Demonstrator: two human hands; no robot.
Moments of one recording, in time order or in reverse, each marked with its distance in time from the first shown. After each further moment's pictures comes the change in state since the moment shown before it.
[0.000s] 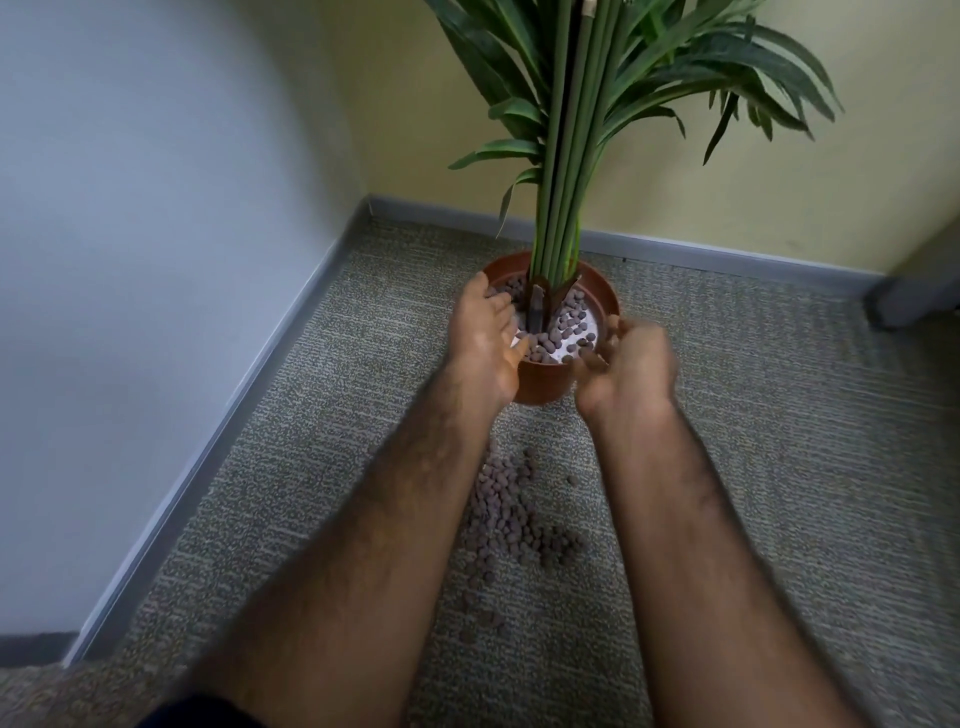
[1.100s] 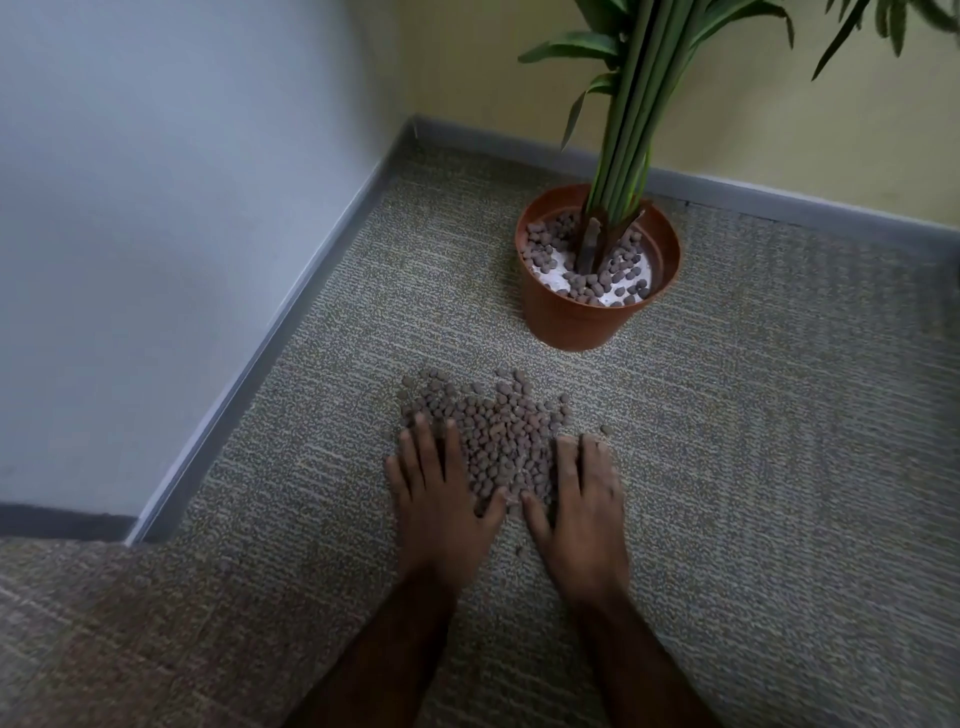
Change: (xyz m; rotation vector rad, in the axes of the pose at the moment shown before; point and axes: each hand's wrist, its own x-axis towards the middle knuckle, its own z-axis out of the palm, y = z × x) left_hand -0.069 -0.182 -0.215 1.861 0.396 0.491; right_hand 0.015 0.174 -0.203 -1.839 -0.392 -0.882
